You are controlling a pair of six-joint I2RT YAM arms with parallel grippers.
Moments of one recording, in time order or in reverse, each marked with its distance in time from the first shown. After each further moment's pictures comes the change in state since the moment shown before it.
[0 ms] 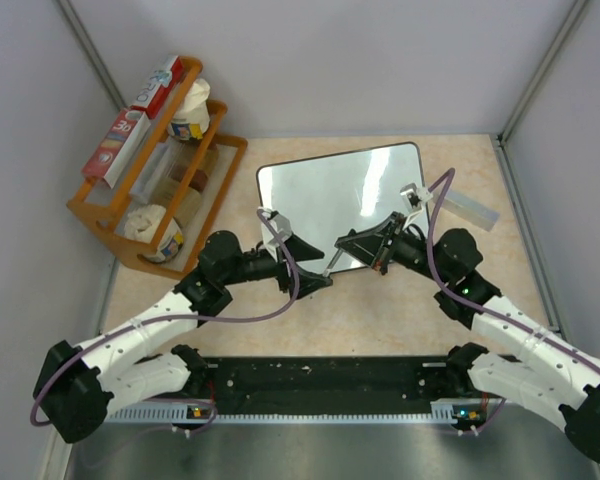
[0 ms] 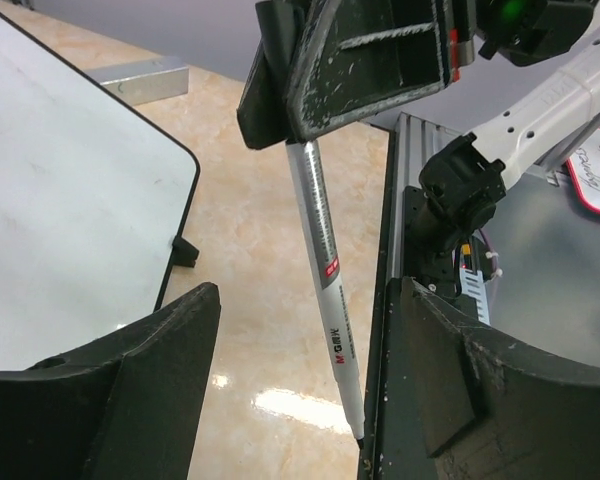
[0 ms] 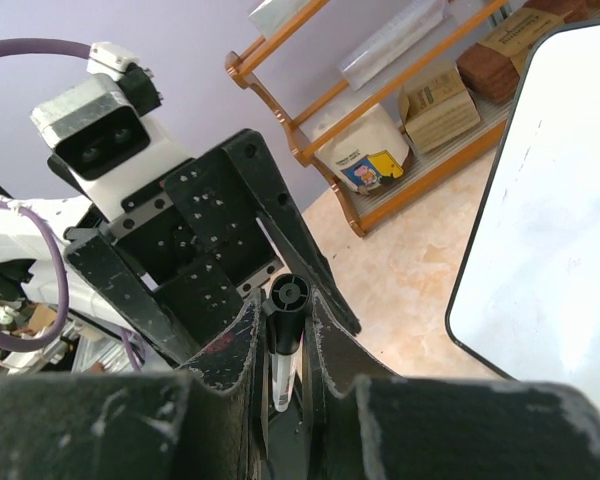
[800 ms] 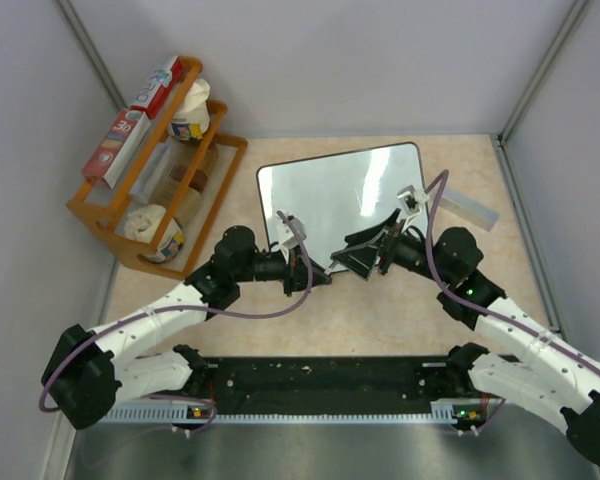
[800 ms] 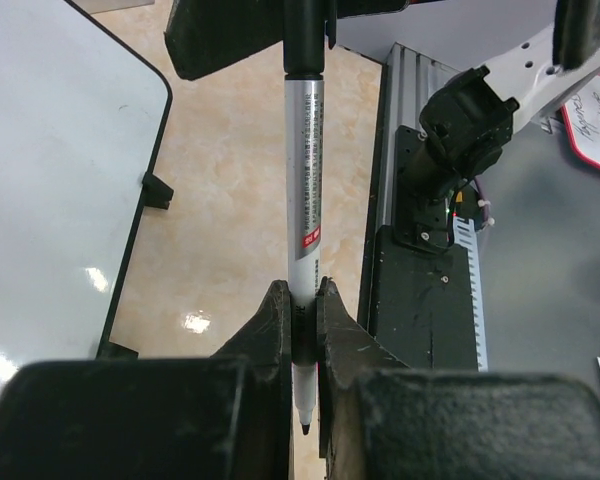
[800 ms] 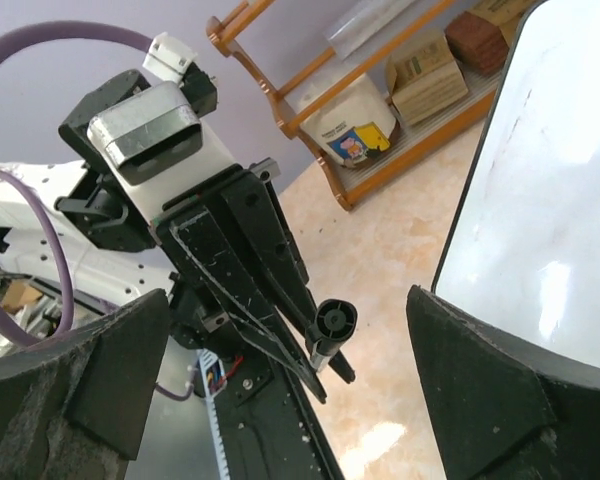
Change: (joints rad) left arm -0.003 0.113 0.012 -0.080 0.058 0.029; right arm 0.001 -0.026 0.008 -0.093 0.002 -0.039
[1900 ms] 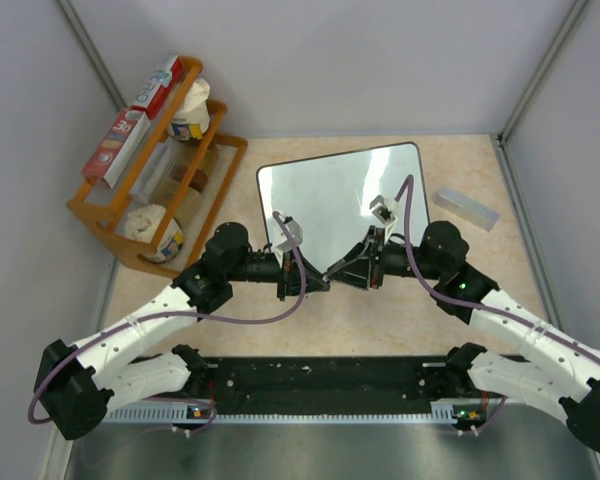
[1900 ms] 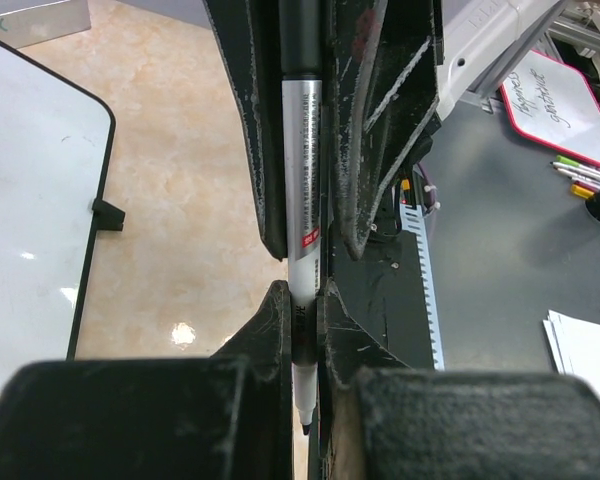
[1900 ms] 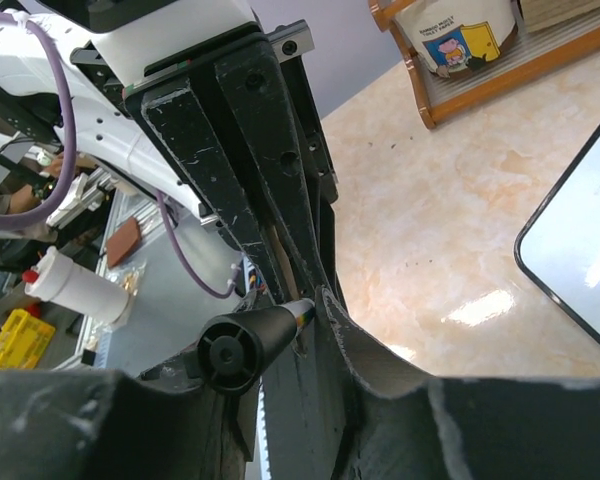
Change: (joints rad) left arm -0.016 -0.085 0.092 -0.180 0.099 0.047; right arm 0.059 0.068 0.076 -0.131 -0.260 -0.103
